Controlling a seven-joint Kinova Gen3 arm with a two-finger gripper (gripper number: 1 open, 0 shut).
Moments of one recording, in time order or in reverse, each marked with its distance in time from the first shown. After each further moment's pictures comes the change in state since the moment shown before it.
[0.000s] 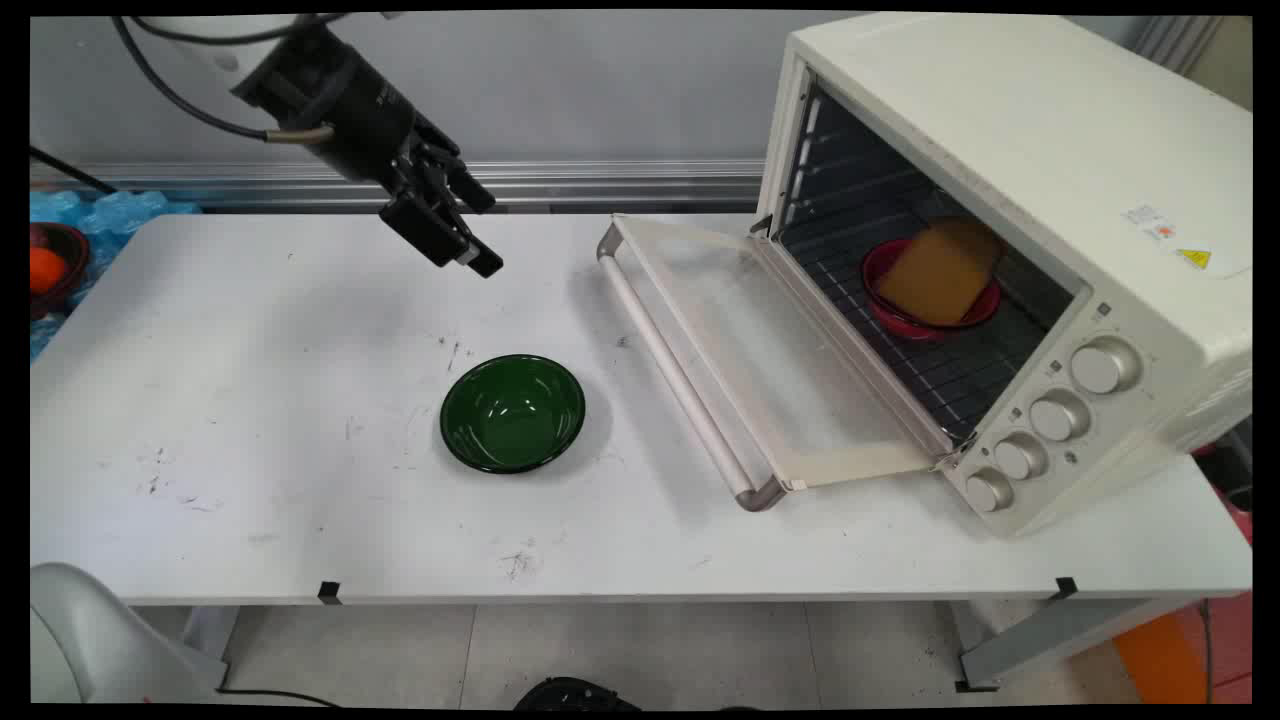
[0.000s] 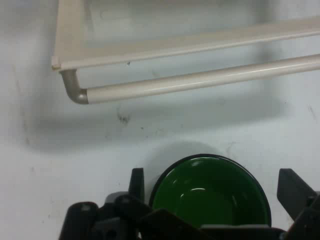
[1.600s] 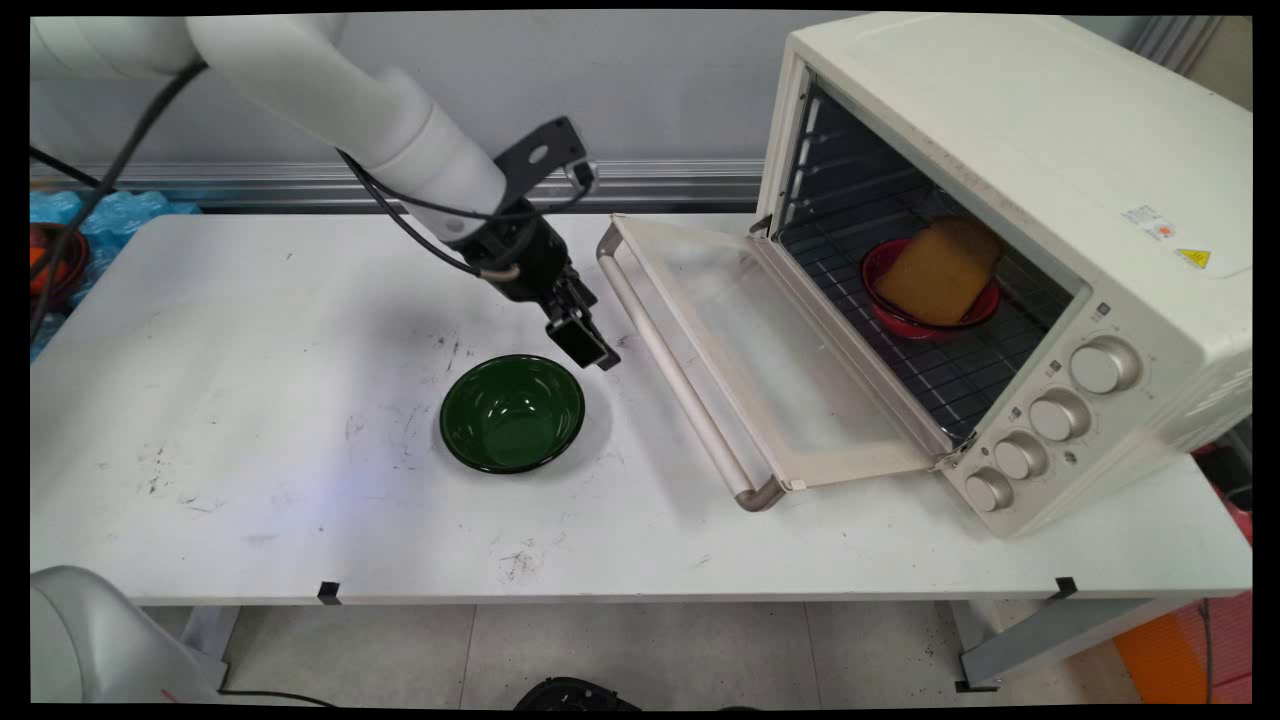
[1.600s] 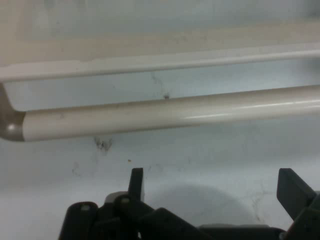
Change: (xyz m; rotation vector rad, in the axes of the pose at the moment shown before) arm 0.022 0.016 0.163 0.030 -0.066 -0.058
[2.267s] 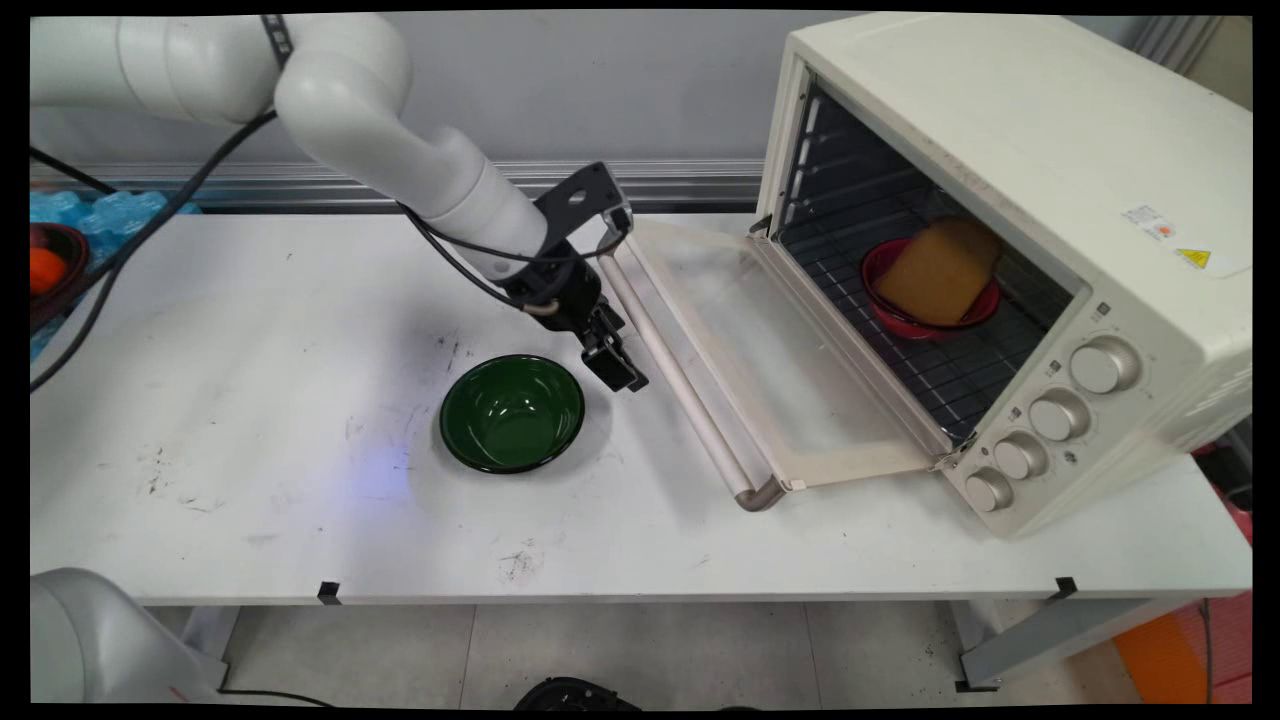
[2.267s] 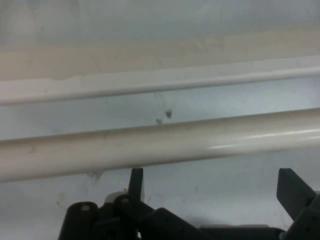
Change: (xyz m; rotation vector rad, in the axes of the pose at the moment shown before) arm 0.001 0.000 0.054 -0.001 0.018 0.008
